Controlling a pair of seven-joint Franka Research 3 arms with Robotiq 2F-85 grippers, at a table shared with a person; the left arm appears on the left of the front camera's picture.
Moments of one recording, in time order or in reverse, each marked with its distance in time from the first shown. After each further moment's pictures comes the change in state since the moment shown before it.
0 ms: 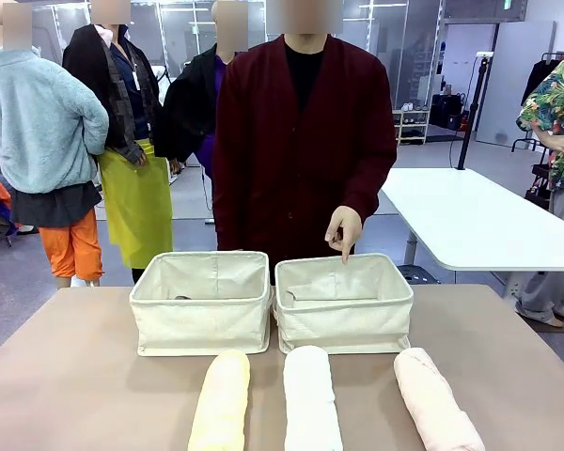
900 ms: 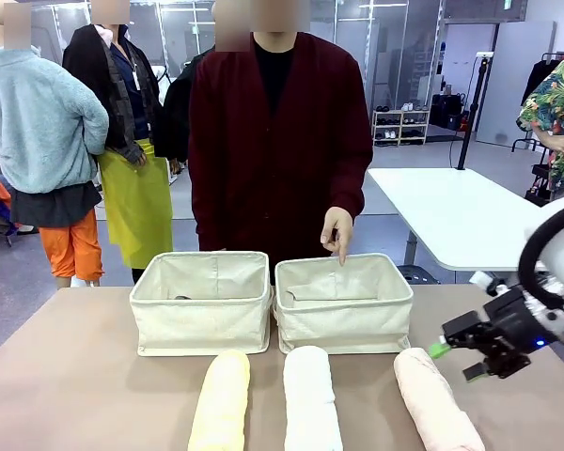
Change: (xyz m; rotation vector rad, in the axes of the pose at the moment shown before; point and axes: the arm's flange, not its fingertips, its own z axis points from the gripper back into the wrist) left arm 0.000 0.000 0.000 0.000 0.001 0.001; right arm -0.003 0.027 -0.228 -0.321 0.007 -0.026
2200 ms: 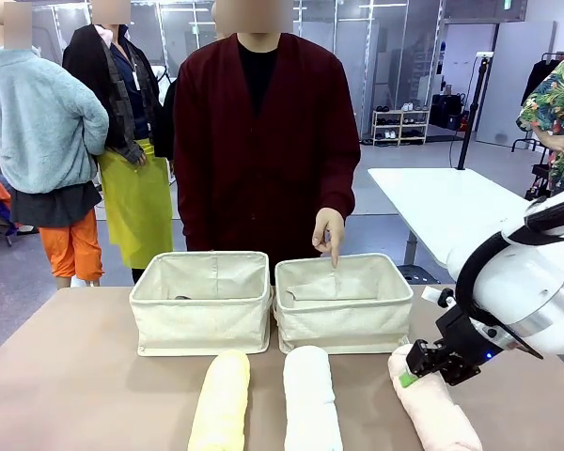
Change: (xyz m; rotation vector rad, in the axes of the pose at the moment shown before) left arm 0.000 0.000 0.000 0.000 0.000 0.000; right arm -0.001 0.036 -0.061 -0.166 0.034 0.163
